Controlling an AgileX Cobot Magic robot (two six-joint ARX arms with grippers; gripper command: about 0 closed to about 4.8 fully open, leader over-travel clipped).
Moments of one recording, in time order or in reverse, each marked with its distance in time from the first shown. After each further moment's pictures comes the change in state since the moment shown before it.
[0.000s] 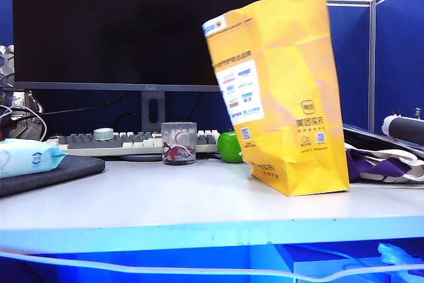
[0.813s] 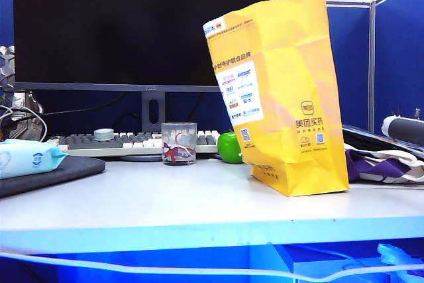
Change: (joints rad) left arm 0.389 -1.221 -0.677 -0.672 -0.565 0.232; right arm -0.006 -0.705 -0.326 0.042 0.305 0.022
